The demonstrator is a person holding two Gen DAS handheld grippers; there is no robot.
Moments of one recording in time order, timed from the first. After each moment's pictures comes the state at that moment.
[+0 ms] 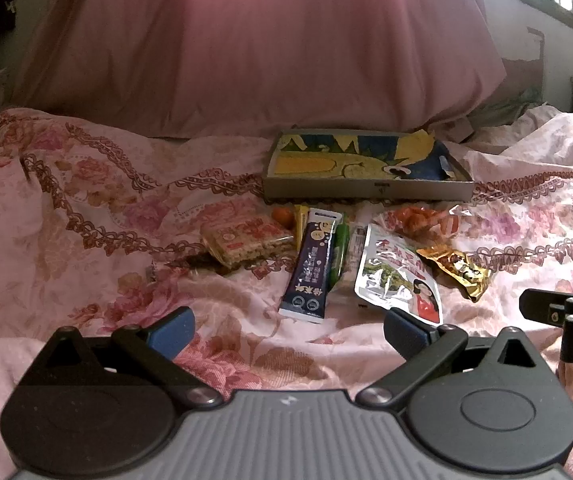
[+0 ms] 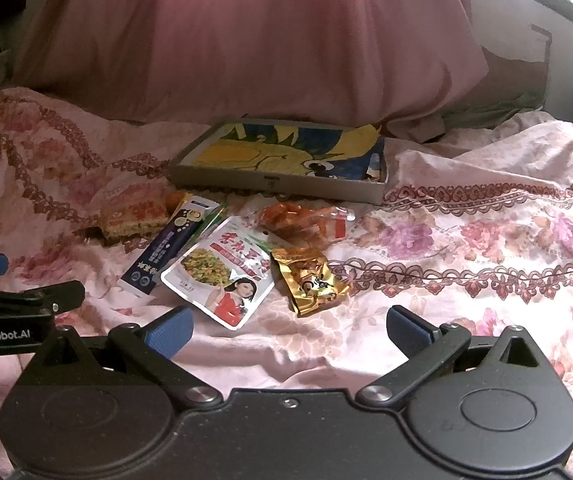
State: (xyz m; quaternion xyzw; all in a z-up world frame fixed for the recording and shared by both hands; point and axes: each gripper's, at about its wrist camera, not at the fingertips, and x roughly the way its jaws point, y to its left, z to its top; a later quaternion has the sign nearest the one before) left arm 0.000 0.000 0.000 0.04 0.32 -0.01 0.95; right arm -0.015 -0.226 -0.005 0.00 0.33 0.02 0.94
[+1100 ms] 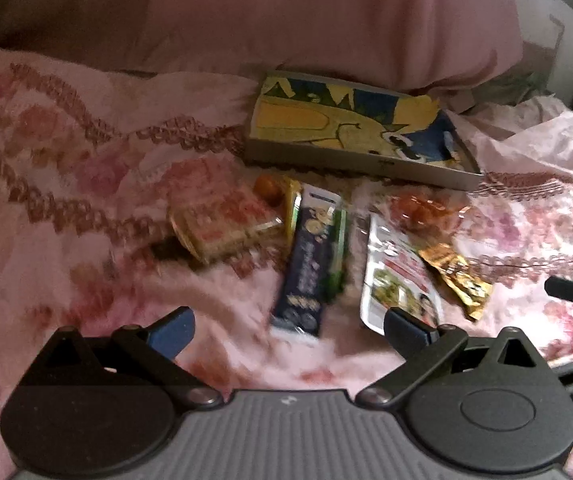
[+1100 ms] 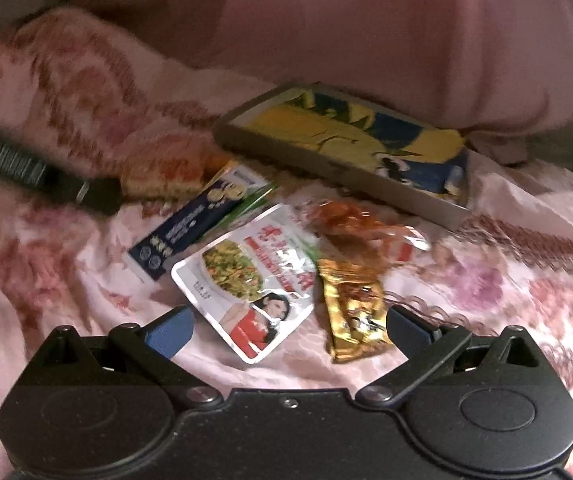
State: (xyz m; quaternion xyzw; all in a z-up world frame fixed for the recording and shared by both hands) left arm 0.108 0.033 0.005 -0.01 0.45 -0.06 0.89; right arm 0.067 -0.190 -0.034 -0.12 0.37 0.12 0.91
